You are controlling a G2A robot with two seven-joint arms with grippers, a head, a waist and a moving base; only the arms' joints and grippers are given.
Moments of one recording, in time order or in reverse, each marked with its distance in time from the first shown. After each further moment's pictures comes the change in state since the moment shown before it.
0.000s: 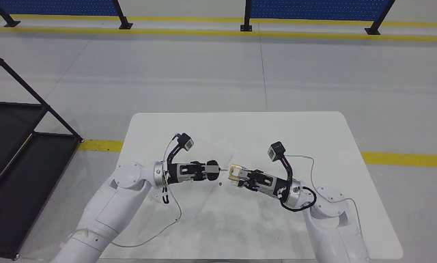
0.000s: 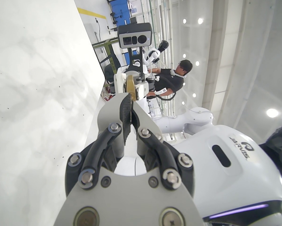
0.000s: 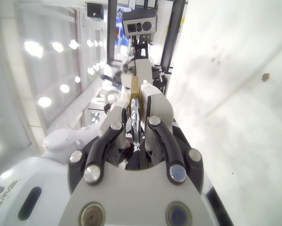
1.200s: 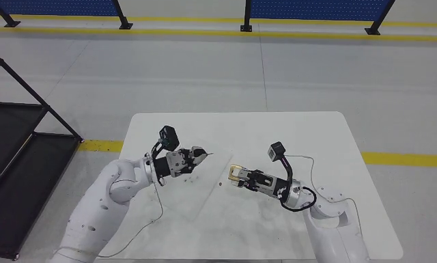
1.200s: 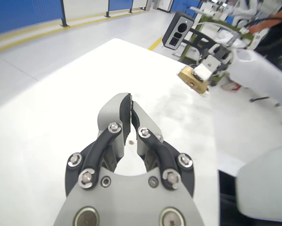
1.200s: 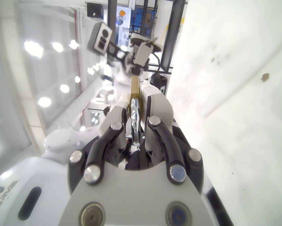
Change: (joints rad) left arm 0.133 -0.007 -0.158 -0.197 1.541 -0.501 0.989; right arm 0.000 0.000 0.000 0.000 0.000 0.000 0.000
